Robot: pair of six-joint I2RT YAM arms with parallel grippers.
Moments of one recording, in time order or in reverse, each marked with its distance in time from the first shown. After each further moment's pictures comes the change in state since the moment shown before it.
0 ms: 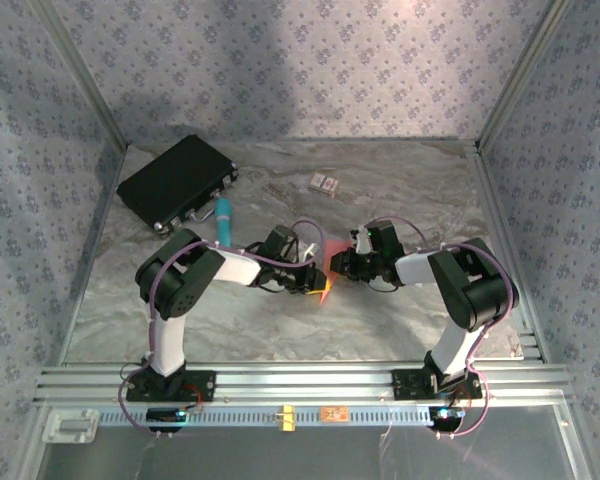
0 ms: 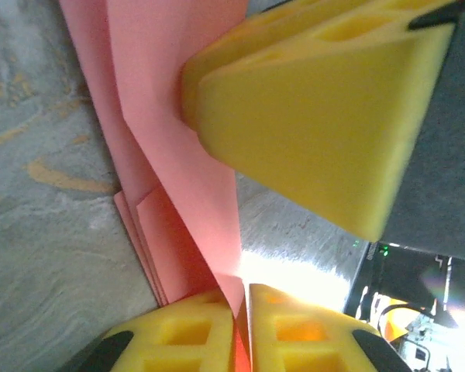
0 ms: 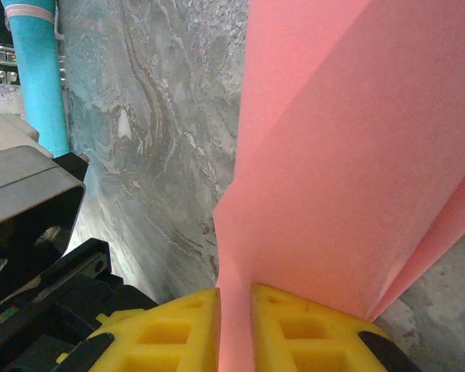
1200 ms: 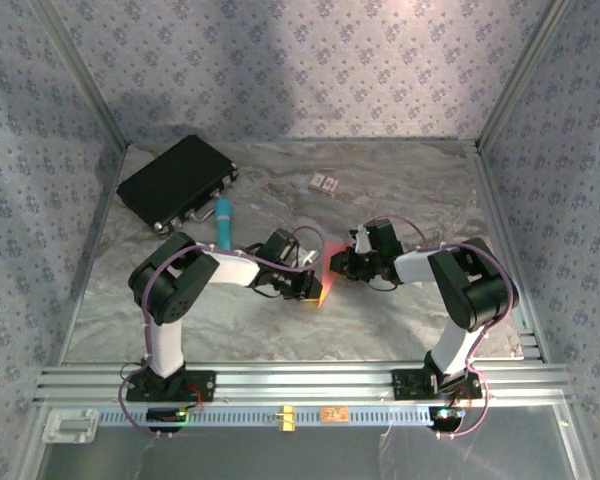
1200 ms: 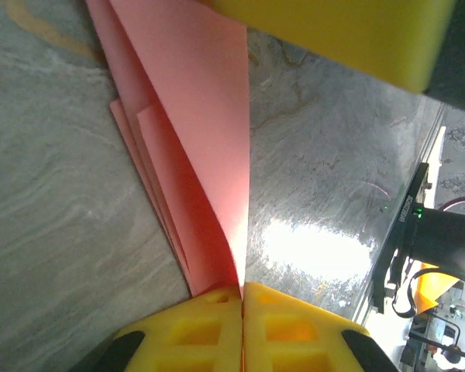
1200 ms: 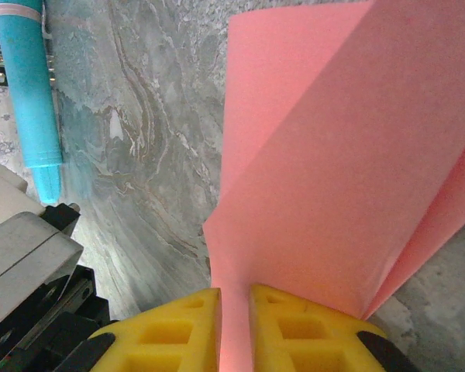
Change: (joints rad) left arm -0.019 -0.054 -0.008 -0.174 -0.016 0.116; right arm 0.010 0.000 0.023 -0.053 0.019 0.000
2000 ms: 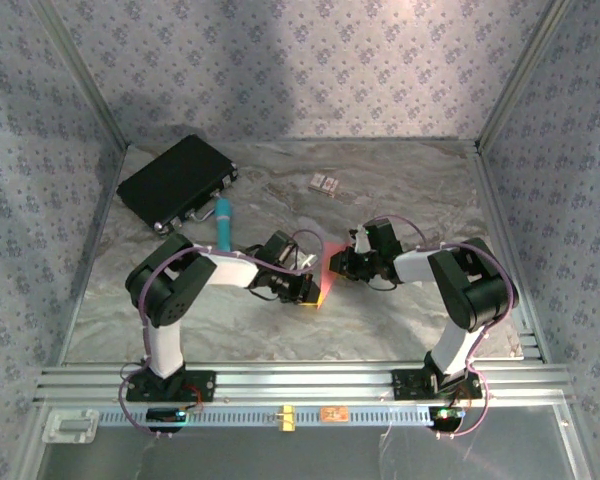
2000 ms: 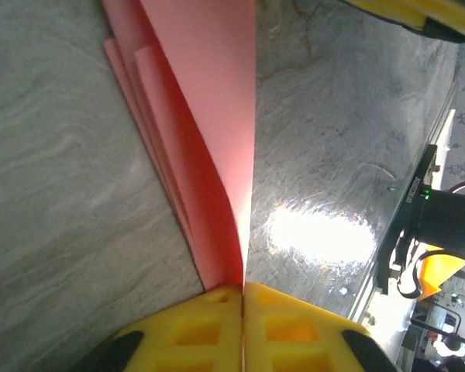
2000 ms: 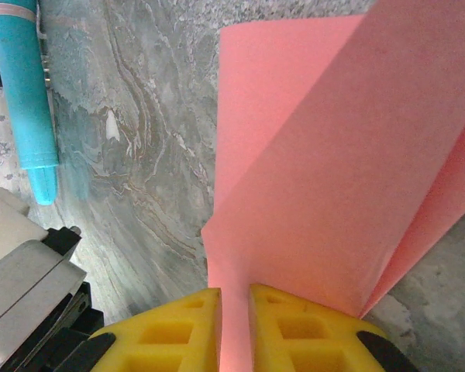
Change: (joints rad) left arm -0.005 -0.025 -0.016 -0.056 0.010 0.028; right arm 0.003 0.000 0.007 -0.016 0.008 0.000
